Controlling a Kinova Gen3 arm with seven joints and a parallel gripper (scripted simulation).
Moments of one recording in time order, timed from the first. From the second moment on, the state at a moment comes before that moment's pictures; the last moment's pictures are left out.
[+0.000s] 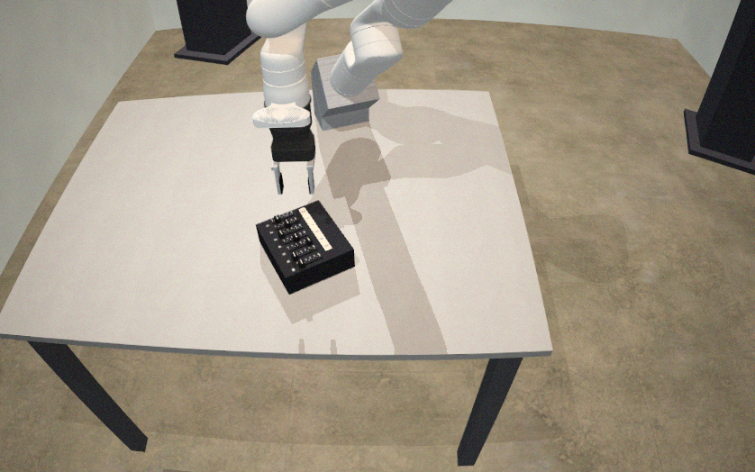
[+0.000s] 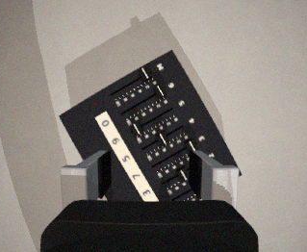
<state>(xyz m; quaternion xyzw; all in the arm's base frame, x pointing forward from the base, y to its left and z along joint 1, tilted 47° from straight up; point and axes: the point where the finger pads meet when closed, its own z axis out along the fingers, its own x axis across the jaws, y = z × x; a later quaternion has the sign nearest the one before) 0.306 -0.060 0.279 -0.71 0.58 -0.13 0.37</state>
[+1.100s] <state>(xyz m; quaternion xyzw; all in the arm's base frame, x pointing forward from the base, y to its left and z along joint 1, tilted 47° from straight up) 0.313 -0.062 0.280 -0.74 0.54 -0.16 0.36</state>
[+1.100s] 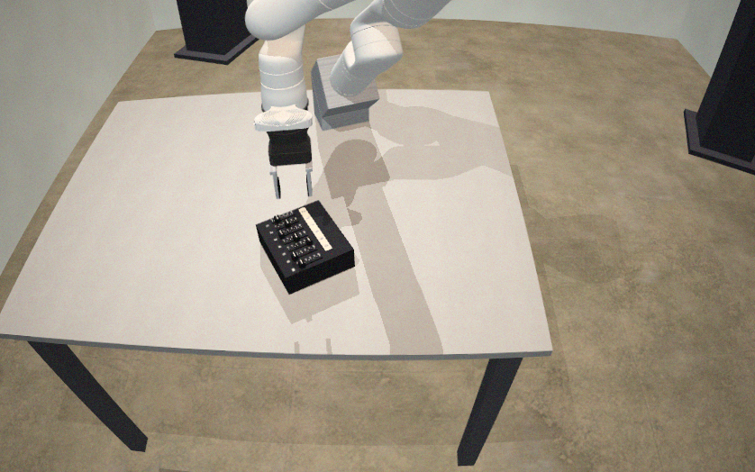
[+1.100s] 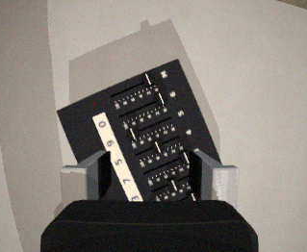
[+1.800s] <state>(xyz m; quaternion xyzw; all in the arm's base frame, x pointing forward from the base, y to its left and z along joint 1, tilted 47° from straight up) 0.336 -0.068 0.281 -0.83 0.38 -0.26 0.31</state>
